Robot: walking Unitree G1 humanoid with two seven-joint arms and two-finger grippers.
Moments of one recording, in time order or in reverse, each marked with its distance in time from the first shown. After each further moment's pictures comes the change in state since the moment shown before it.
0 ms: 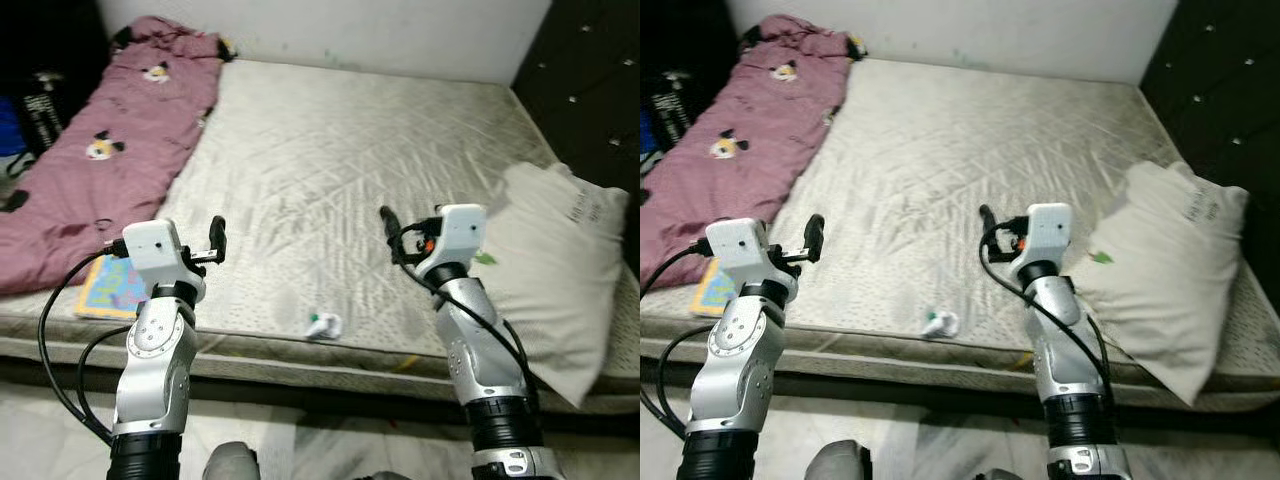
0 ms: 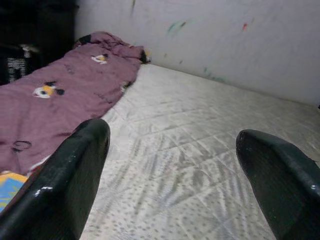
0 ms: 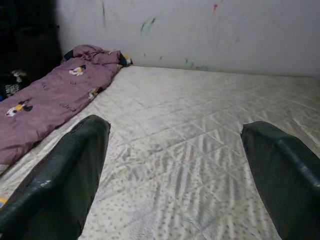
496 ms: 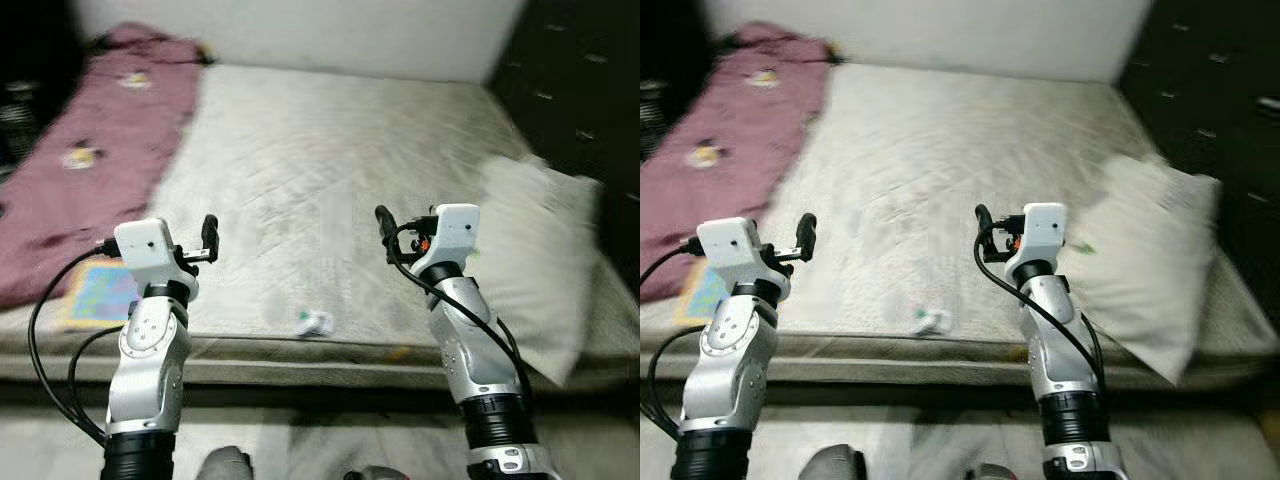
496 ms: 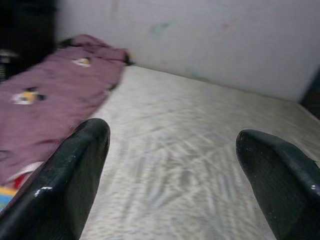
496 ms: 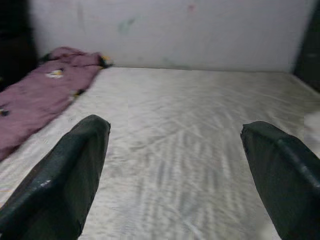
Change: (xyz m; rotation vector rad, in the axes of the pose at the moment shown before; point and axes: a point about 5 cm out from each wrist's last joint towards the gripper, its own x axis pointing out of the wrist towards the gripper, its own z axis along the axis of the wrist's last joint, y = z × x) left arm 0.002 0.003 0.003 0.011 -0.010 0.001; right arm 0.003 0.002 0.000 0.006 0.006 -0.010
